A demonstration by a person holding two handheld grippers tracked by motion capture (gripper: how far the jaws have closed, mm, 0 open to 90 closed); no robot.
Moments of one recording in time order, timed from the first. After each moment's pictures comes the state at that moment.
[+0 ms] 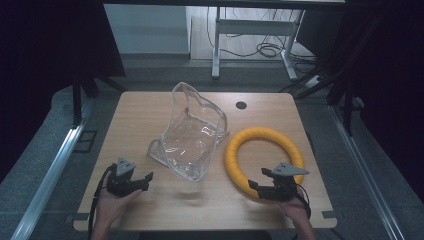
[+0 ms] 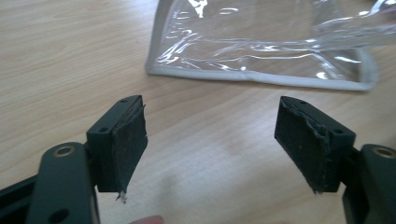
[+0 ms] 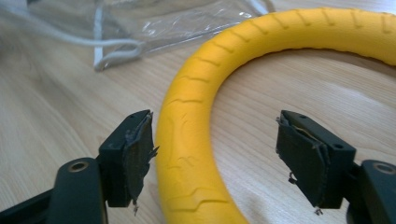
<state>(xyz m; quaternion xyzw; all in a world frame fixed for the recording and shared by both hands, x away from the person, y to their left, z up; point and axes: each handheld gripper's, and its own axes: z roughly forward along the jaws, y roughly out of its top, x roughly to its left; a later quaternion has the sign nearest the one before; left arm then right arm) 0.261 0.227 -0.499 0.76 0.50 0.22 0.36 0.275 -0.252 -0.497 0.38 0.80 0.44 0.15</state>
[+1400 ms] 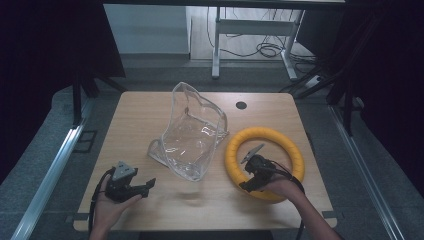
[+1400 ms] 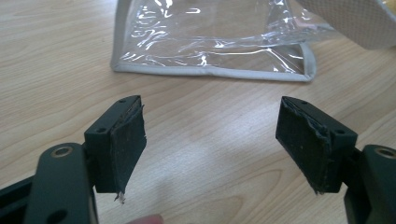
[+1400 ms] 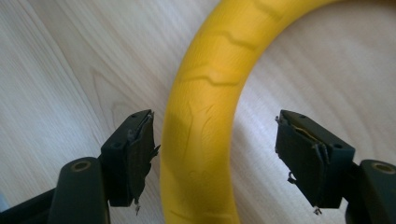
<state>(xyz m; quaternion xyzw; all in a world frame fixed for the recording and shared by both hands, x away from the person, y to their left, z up) 0.247 0.222 -0.490 0.78 0.47 0.18 0.37 0.327 -0.189 -0.476 0.30 0.94 0.18 0.06</state>
